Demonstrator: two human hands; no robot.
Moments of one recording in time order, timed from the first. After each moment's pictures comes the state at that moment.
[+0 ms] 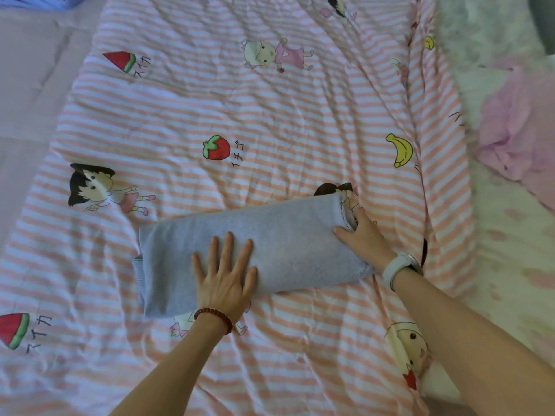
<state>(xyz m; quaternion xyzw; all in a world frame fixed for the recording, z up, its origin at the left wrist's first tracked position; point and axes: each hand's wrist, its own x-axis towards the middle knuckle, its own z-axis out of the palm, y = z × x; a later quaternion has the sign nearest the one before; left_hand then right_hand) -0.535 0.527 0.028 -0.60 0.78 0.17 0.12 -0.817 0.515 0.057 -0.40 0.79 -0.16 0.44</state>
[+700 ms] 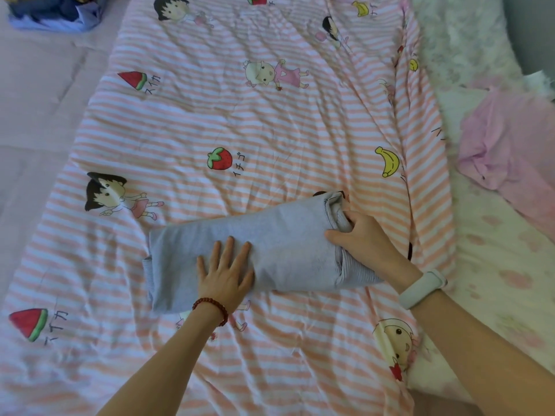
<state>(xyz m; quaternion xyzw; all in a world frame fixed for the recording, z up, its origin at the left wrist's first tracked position) -0.532 0.515 0.051 -0.56 0.77 0.24 0.16 -0.791 0.520 0.164 -0.41 0.75 -0.22 0.46</state>
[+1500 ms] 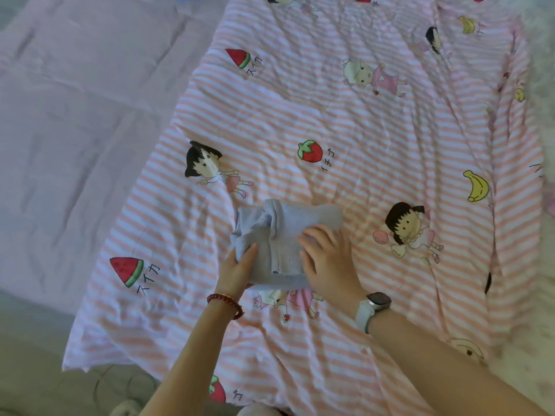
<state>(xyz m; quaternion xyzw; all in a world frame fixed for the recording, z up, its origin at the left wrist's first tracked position) -0.413 0.507 0.101 -0.68 0.19 0.65 -0.30 -0.594 0.514 0.115 -0.76 0.62 -0.17 0.13</state>
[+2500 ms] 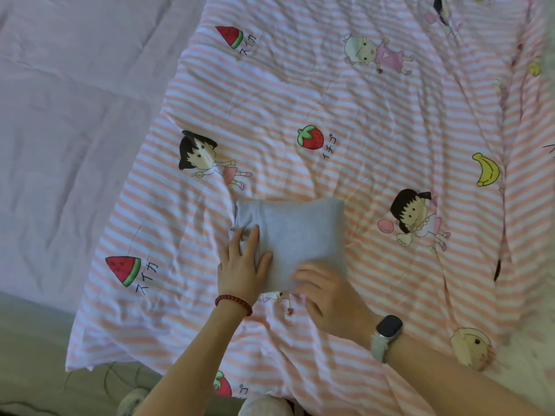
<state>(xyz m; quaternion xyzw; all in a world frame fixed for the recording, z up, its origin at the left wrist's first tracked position) -0.414 0.518 0.075 -0.70 0.64 0.32 -0.06 -0.596 0.558 0.111 -0.84 0.46 -0.19 0.23</state>
